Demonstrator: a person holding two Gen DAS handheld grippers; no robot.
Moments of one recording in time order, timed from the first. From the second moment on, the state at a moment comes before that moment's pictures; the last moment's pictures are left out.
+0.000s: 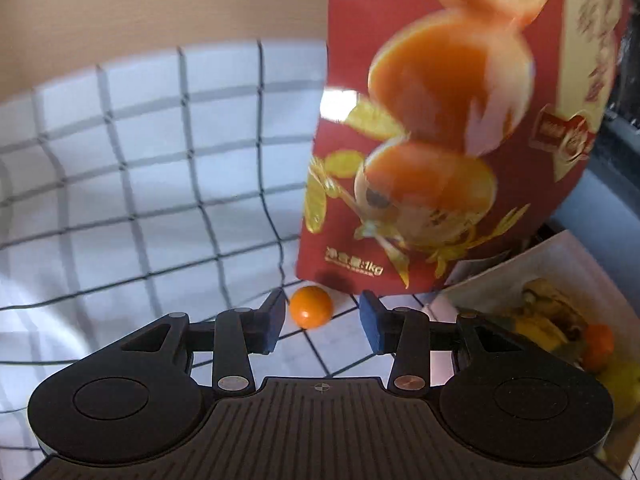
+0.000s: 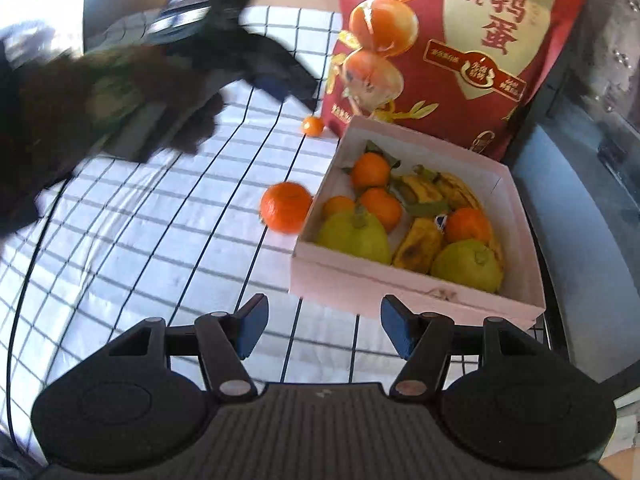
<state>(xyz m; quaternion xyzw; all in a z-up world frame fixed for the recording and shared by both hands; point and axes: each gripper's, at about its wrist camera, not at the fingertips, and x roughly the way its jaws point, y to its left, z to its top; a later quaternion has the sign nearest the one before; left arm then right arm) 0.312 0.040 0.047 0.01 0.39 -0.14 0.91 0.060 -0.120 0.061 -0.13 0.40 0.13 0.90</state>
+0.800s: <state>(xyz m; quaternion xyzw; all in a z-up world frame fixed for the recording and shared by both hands) 0.138 0.111 0.041 -0.12 0.42 -0.09 0.90 0.064 -0.082 0.078 -0.12 0.36 0.17 0.91</state>
